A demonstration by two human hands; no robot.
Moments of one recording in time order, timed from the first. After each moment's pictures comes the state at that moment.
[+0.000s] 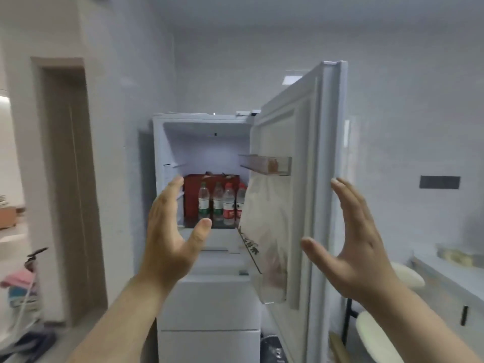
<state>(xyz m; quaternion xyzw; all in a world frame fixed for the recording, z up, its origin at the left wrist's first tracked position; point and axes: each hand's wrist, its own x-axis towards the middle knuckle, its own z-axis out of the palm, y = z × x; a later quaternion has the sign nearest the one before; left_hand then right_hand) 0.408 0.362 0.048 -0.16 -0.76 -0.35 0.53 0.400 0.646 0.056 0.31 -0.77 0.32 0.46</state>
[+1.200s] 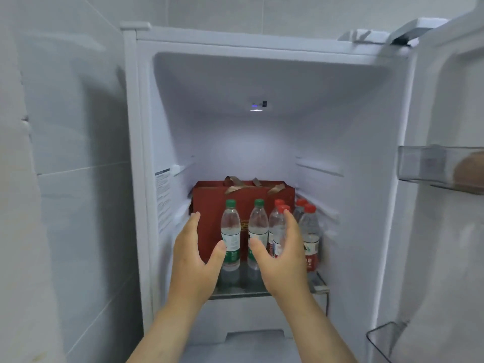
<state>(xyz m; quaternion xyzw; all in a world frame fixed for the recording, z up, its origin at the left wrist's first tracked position) -0.145 0.077 -0.035 -0.05 -0.79 -0.45 0.41 -0.147 0.240 -0.016 0.13 -0.76 0.56 0.30</state>
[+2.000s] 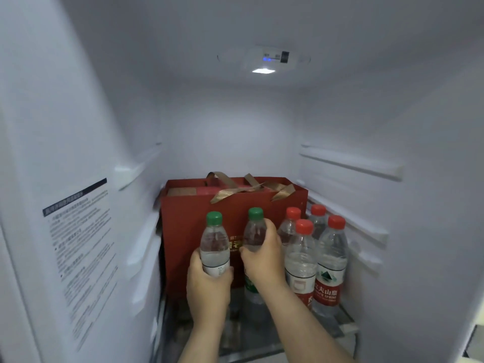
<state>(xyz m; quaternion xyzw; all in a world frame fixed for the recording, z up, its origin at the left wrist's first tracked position) -0.367 0.085 -0.105 0.12 -0.74 -0.60 0.28 -0.390 0.189 -0.057 -0.04 -0.83 0.51 0.24</state>
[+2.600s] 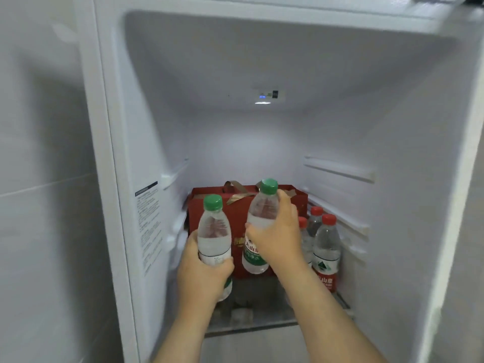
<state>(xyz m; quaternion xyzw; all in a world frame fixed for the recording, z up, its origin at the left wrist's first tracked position) -0.256 0.060 -0.041 0.04 -0.74 -0.57 0.35 -0.288 0.202 0.024 0.10 -0.79 0.52 0.29</state>
